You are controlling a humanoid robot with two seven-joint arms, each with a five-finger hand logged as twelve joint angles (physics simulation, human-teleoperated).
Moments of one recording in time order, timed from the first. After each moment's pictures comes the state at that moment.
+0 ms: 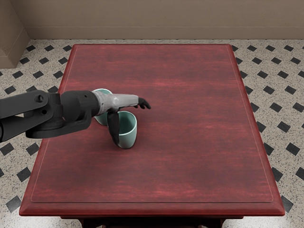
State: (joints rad) left arm -1.10 0.54 -0.31 -1.68 1.13 -0.27 0.61; right arm -0.05 0.00 0.17 0.12 0.04 0.09 -0.42
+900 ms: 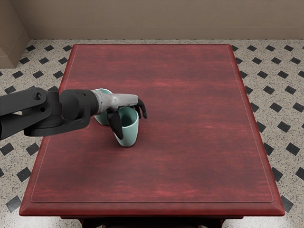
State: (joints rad) left arm -1.10 0.54 -0.31 -1.68 1.11 -0.28 0.61; right arm -0.05 0.00 0.17 0.12 0.04 0.09 -0.42
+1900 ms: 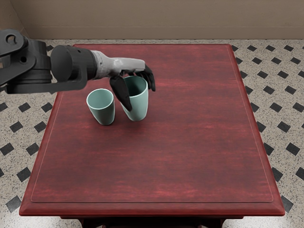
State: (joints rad) left arm -1.35 0.57 -0.33 -1.64 0.87 -0.34 0.61; right arm -0.05 0.00 0.17 0.12 0.04 0.09 -0.42
